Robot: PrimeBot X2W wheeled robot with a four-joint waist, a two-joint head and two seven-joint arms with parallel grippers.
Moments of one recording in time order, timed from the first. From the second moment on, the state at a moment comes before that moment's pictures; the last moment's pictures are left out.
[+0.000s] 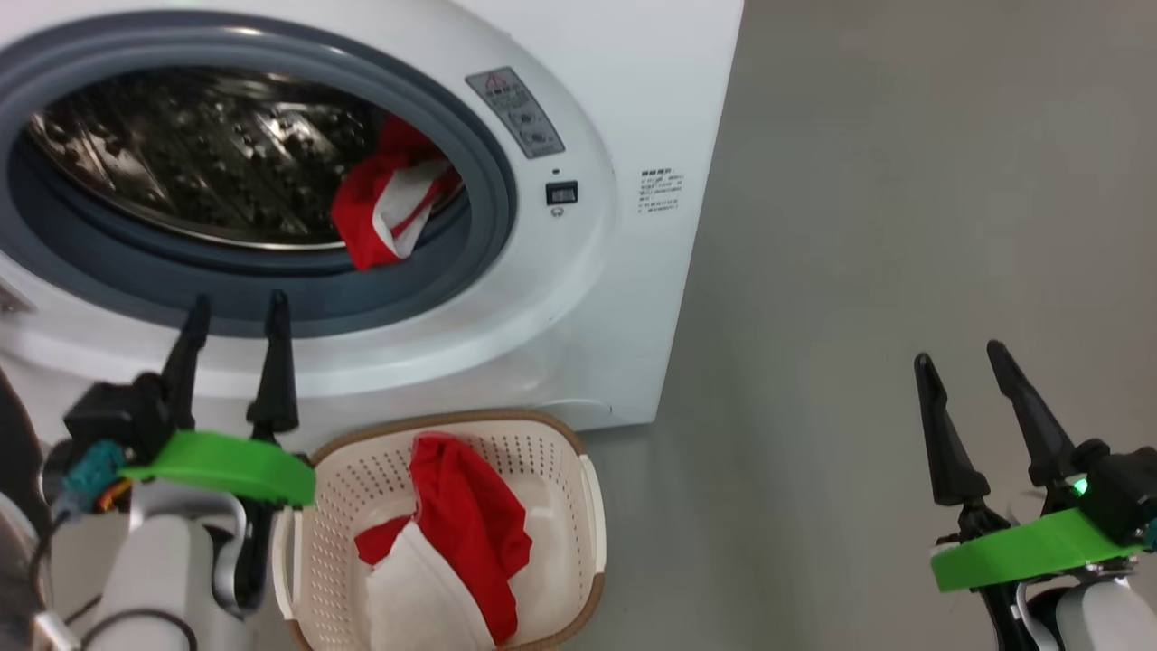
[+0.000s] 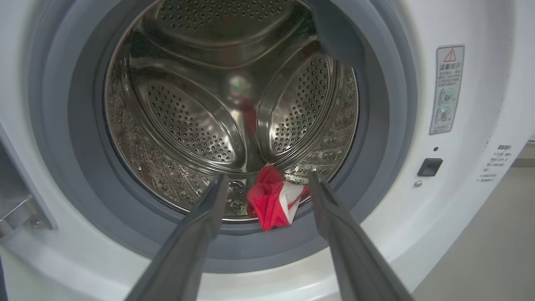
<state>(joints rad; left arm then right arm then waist) -0.44 0.07 0.06 0.48 -0.23 -0.12 -0.25 -0.06 -0.12 -0.03 0.11 0.31 0.12 -0.26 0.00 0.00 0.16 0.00</state>
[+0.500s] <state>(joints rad) -0.79 0.08 0.12 0.68 -0.26 -0.13 -0.25 -0.20 -0.15 0.01 0.10 0.32 0.12 -0.26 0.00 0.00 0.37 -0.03</state>
